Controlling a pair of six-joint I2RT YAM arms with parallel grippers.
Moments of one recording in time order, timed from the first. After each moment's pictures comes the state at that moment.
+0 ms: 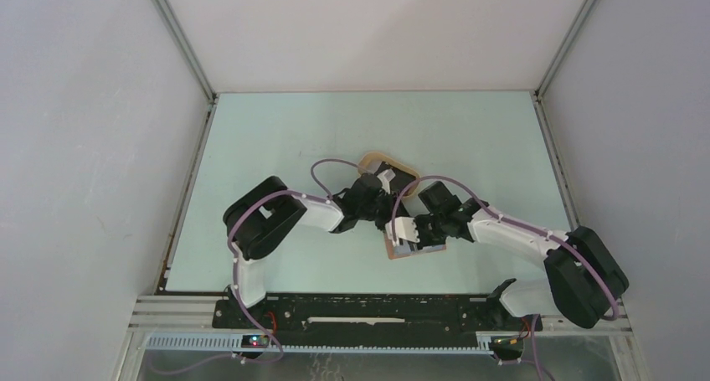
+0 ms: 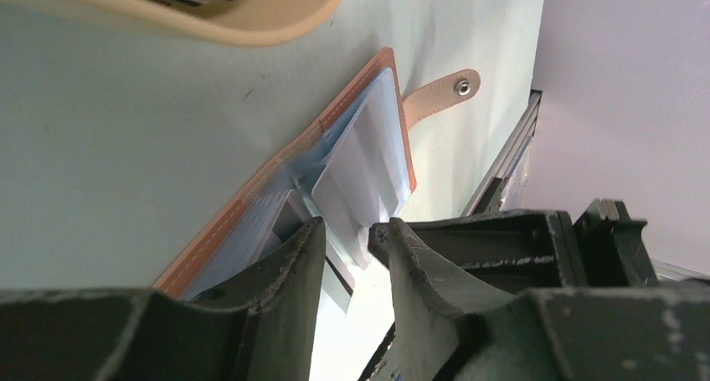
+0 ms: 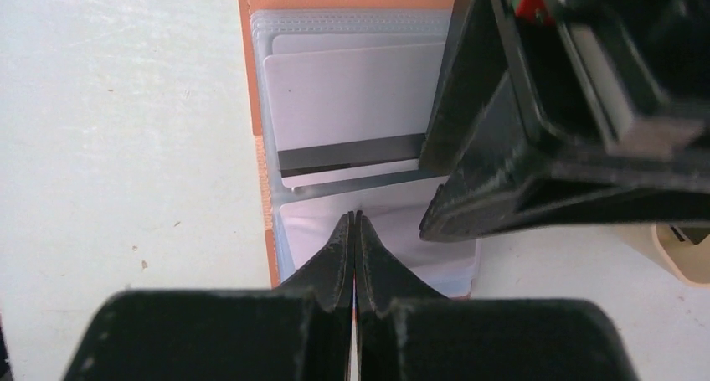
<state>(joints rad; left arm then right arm) -0.84 1.95 0.92 0.40 0.42 -1.01 0.67 1.33 0.67 -0.47 -0.30 -1.08</state>
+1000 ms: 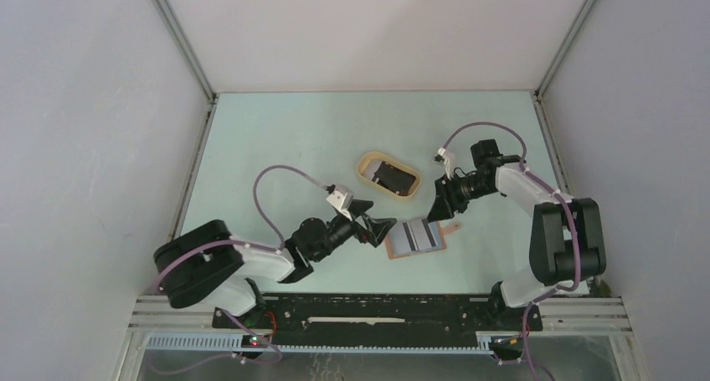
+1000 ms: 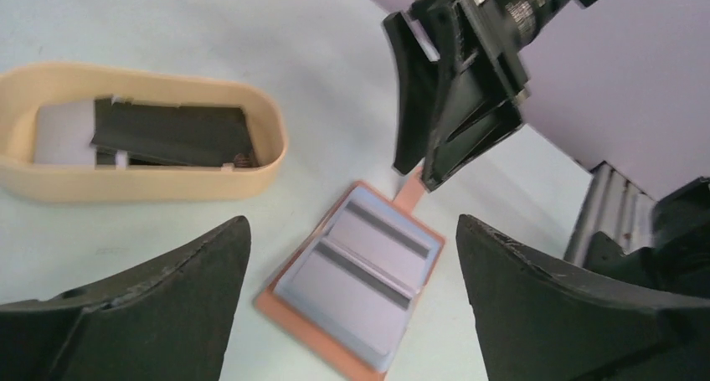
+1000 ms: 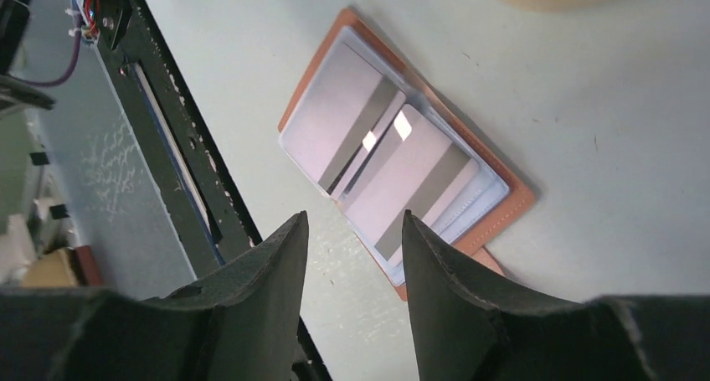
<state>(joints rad) -1.00 1.40 0.33 1.11 -0.11 -0.39 0.12 1.53 0.95 -0.75 -0.90 -0.47</state>
